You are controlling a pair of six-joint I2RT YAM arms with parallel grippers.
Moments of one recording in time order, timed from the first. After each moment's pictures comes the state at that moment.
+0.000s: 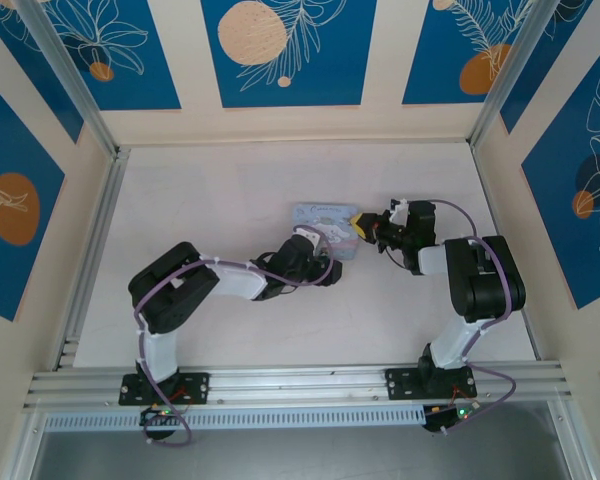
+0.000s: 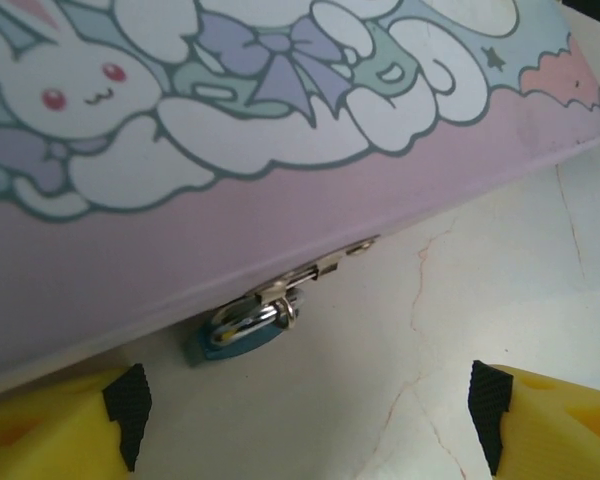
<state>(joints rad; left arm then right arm) -0.89 1.91 0.93 0.32 0.01 -0.57 0.07 1.73 0.62 0.67 -0.82 1.21</state>
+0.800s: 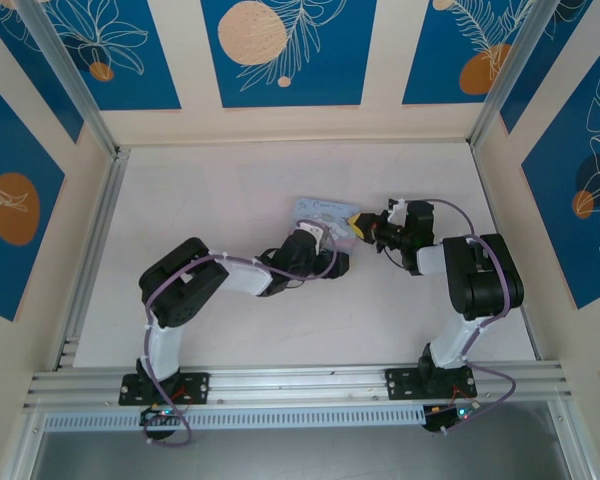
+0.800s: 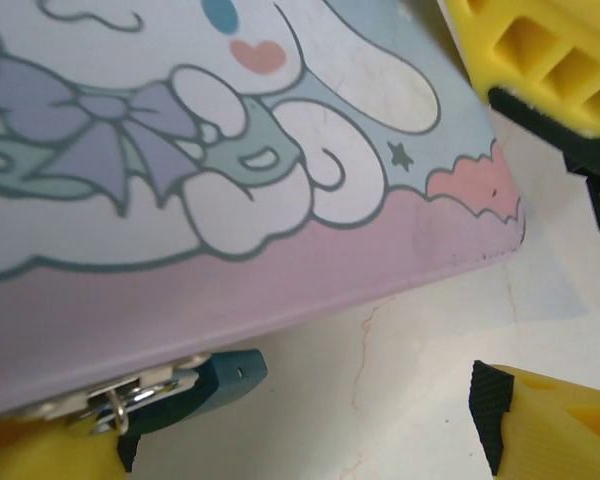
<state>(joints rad) -0.88 1.98 0.98 0.45 0.10 -0.66 0.08 1.75 0.62 0.70 -0.83 1.21</state>
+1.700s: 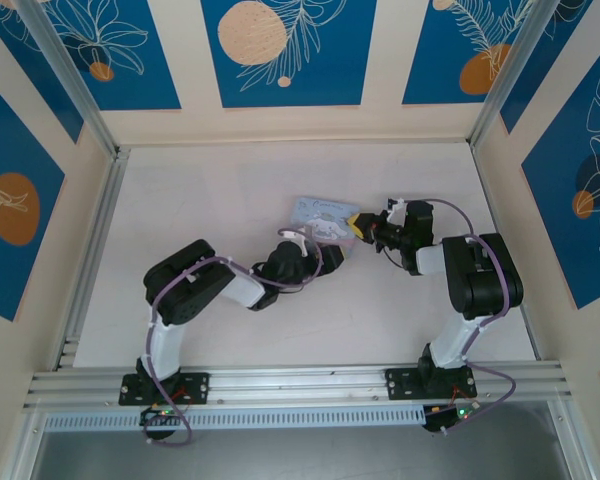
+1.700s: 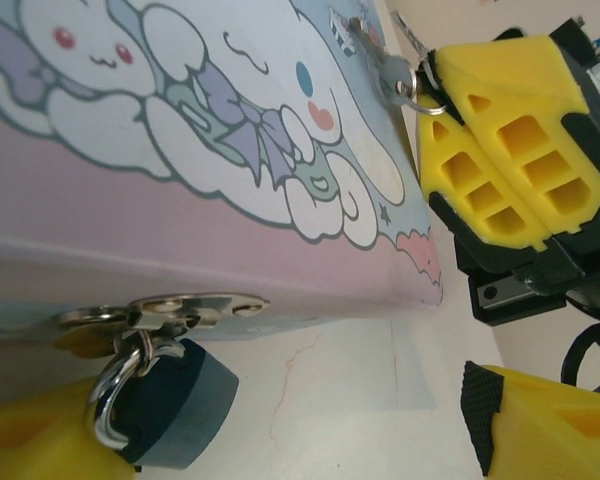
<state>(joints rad) -0.88 2.02 0.82 0.89 0.07 -1.01 0.09 1.75 0.62 0.71 -0.83 1.21</state>
